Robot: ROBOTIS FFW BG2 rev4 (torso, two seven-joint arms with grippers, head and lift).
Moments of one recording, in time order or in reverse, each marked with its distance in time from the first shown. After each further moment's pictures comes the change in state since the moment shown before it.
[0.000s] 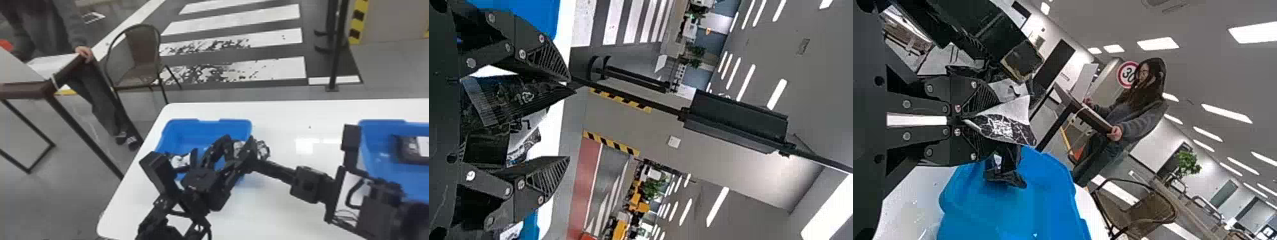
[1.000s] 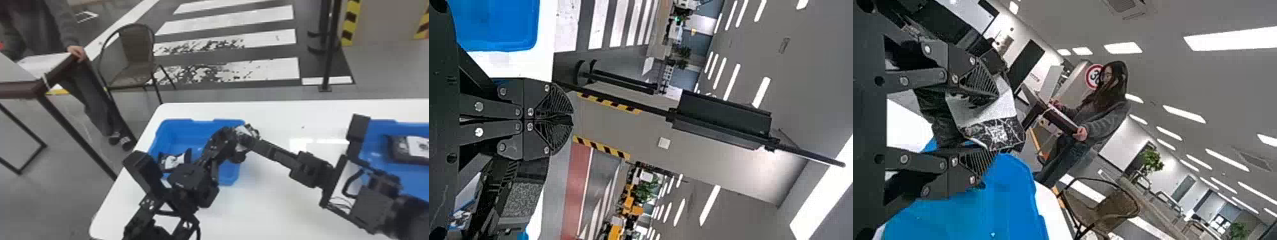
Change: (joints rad) left arm 0.015 0.002 0.011 -0.028 -0.023 -0.045 0.002; right arm -0.005 0.008 -0.022 0.016 -0.049 -0.106 -0.012
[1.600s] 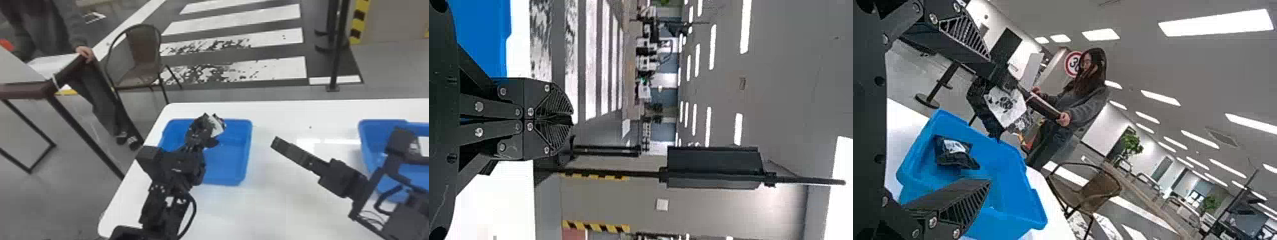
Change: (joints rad) left arm -0.167 -0.010 0.062 0.291 -0.242 -0.232 0.134; right arm 0.120 0.000 -0.115 -0.060 0.006 -0.009 0.001
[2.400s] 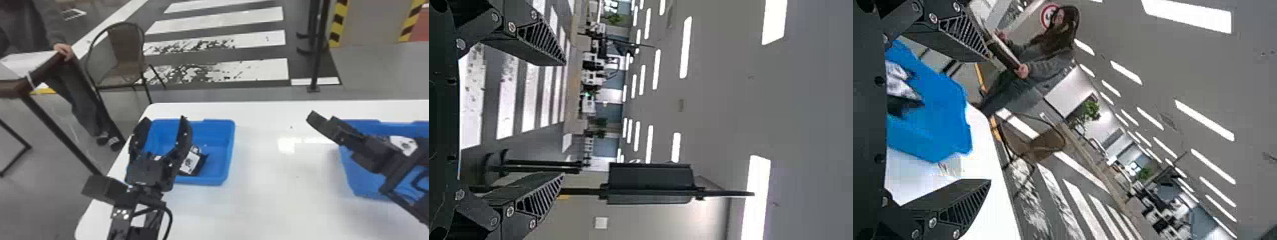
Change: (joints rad) left arm 0.055 -0.013 -0.003 0.063 0.089 -0.373 0.022; right arm 0.044 0.011 -0.236 -0.088 0.226 -0.042 -0.012
